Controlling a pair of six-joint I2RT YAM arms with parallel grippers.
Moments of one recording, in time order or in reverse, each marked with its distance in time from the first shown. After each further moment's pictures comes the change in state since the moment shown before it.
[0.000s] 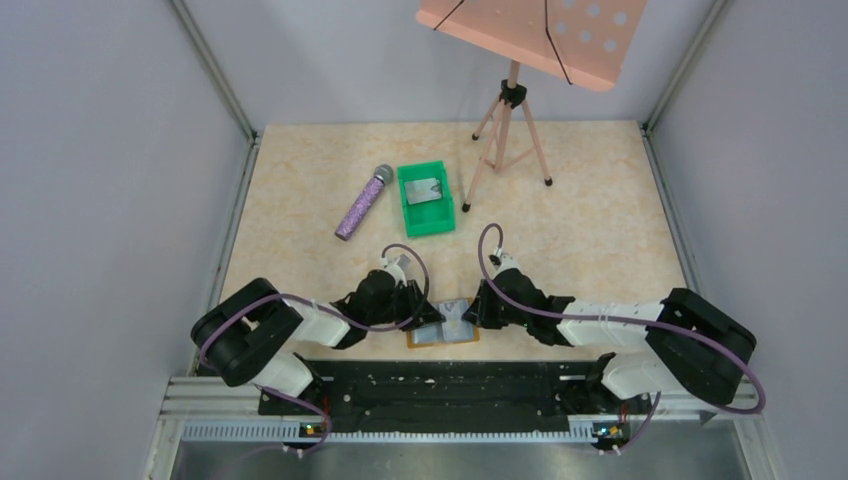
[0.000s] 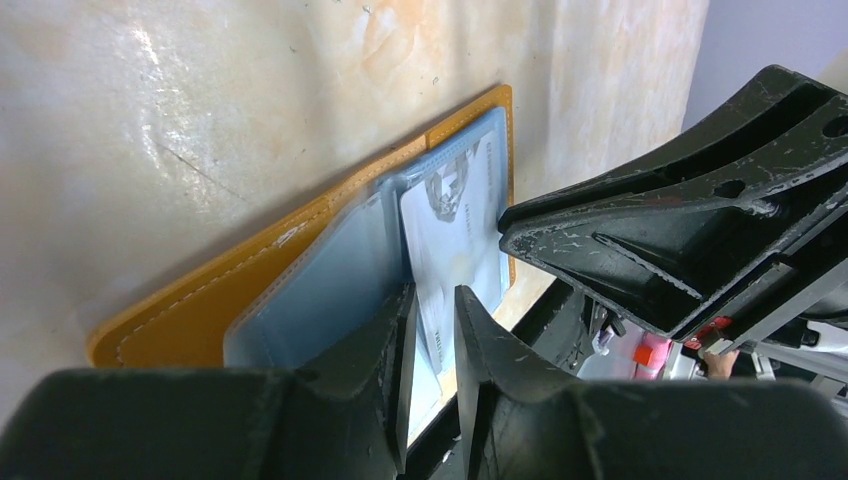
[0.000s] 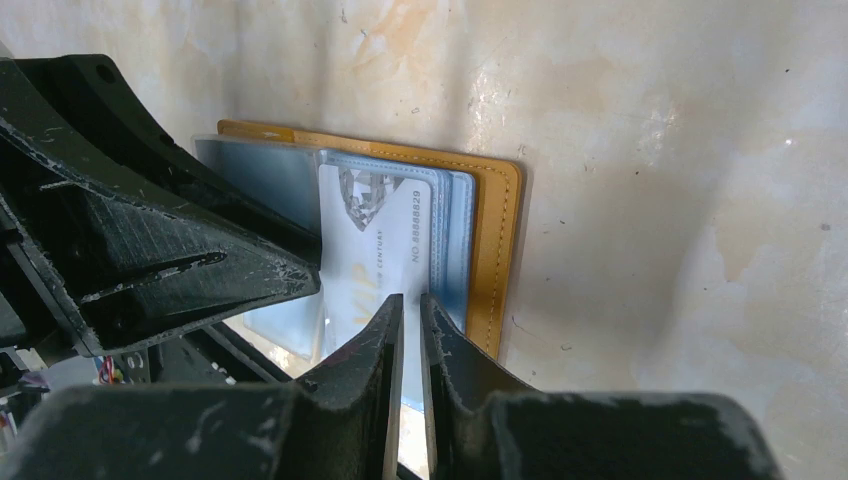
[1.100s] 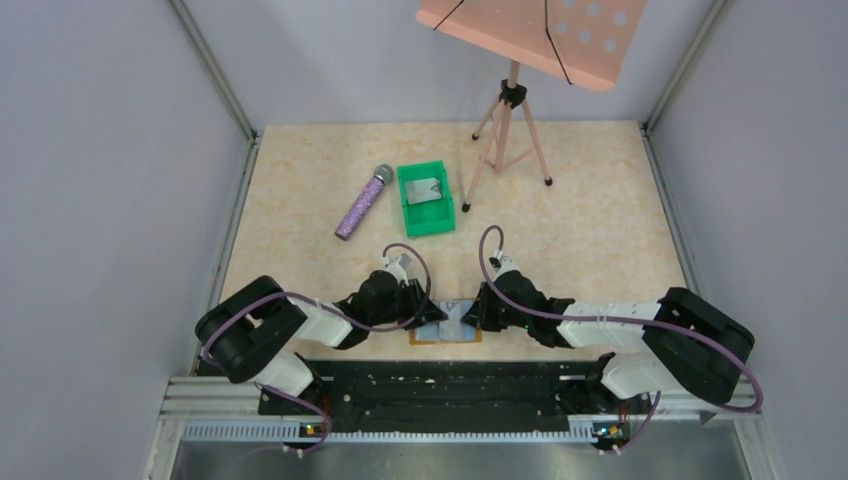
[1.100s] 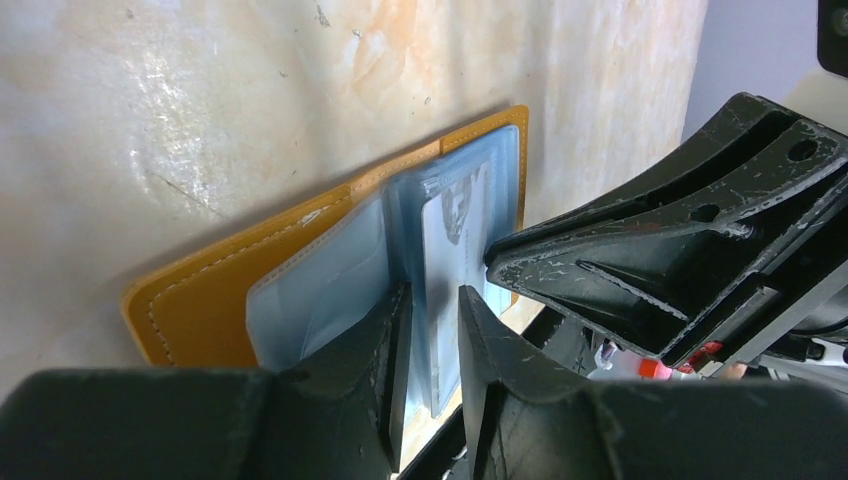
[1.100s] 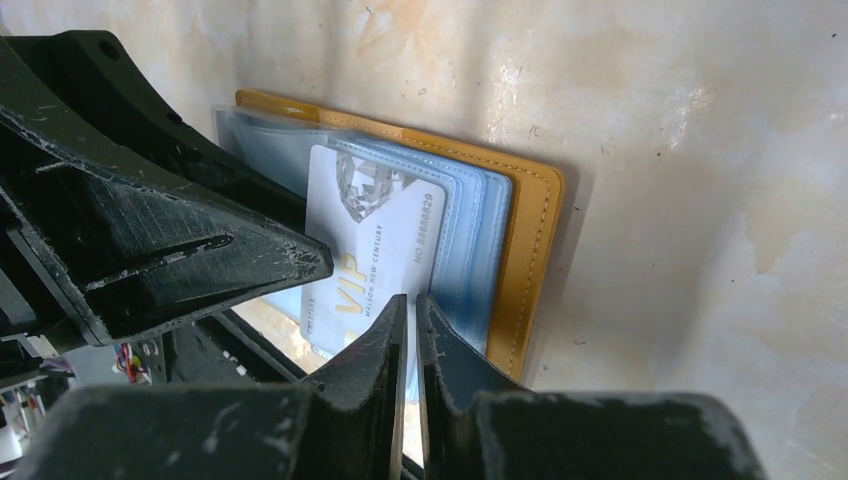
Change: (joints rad) left arm -0.019 0.018 0.006 0.030 -0.043 -0.006; right arm 0.000 0.011 -0.024 0.048 -0.034 0.028
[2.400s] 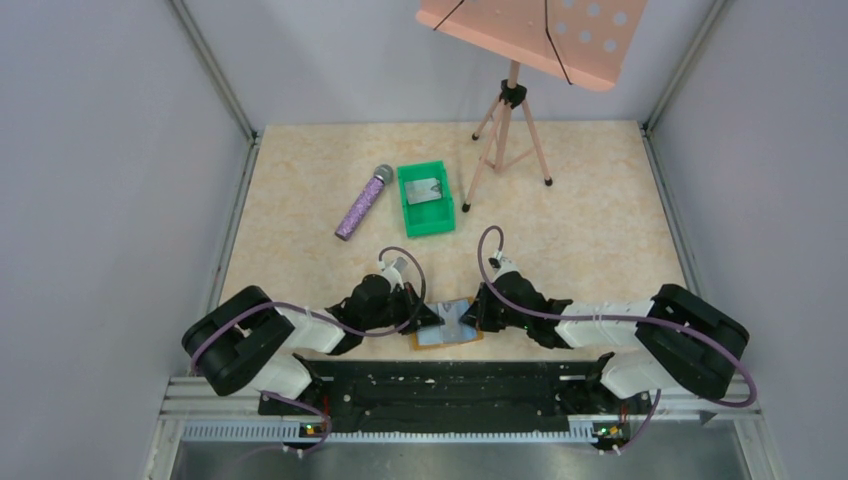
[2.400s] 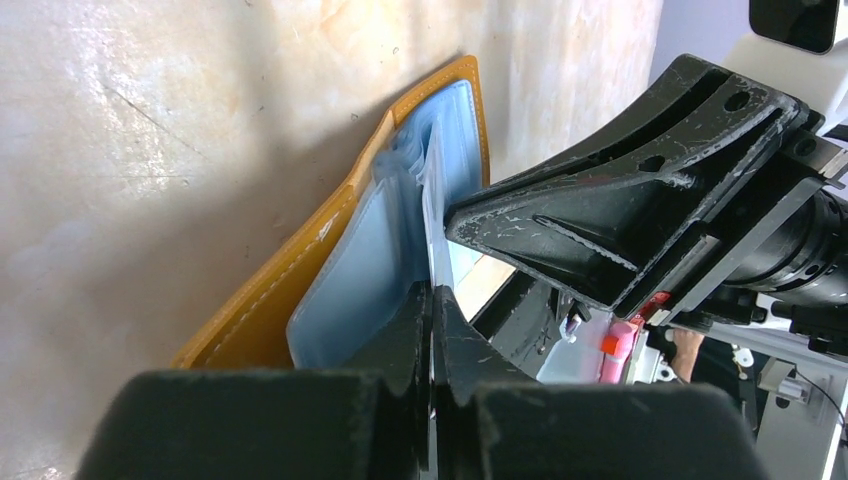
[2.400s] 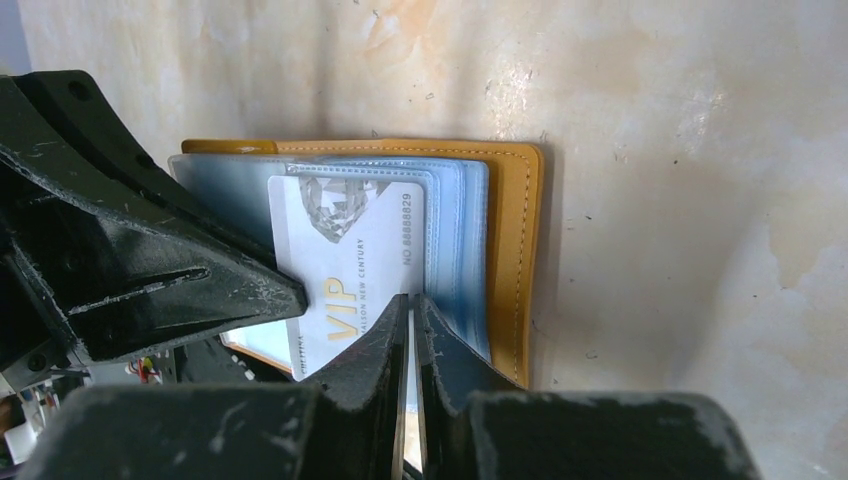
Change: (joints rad) left arm 0.001 -0.083 -0.054 0.015 0.046 -0.063; right arm 0.000 0.032 -0.013 0.060 -0.008 0.018
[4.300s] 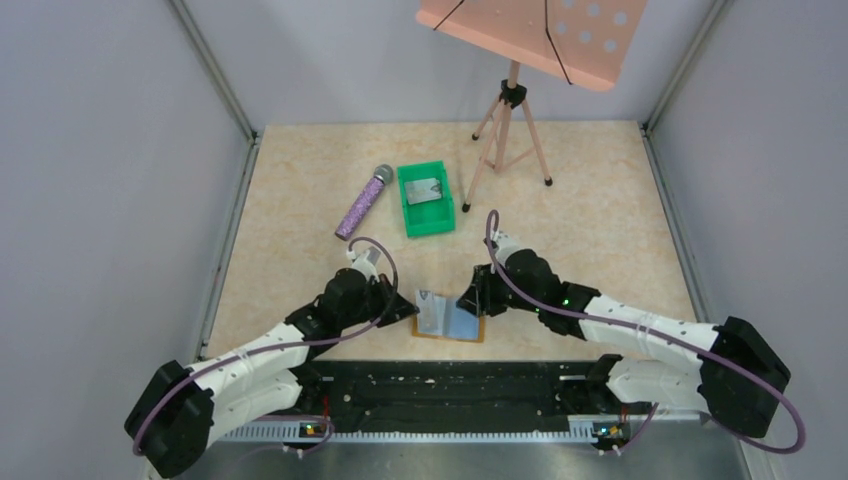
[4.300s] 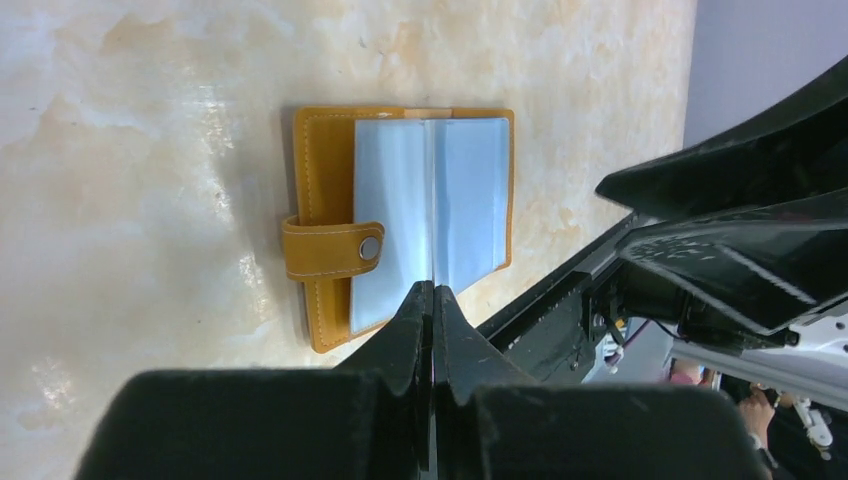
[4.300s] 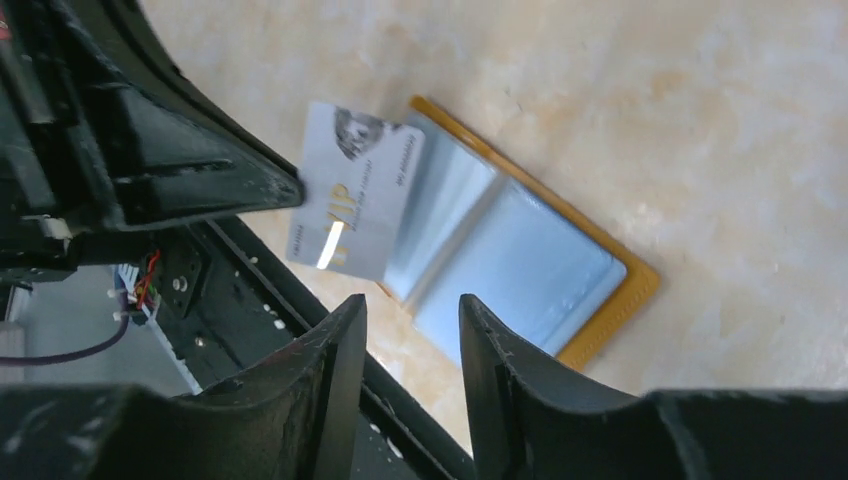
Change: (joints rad) left arm 0.098 -0.504 0.047 -0.587 -0.119 0.158; right arm -0.029 -0.259 0.148 -0.330 -0.043 -0.274
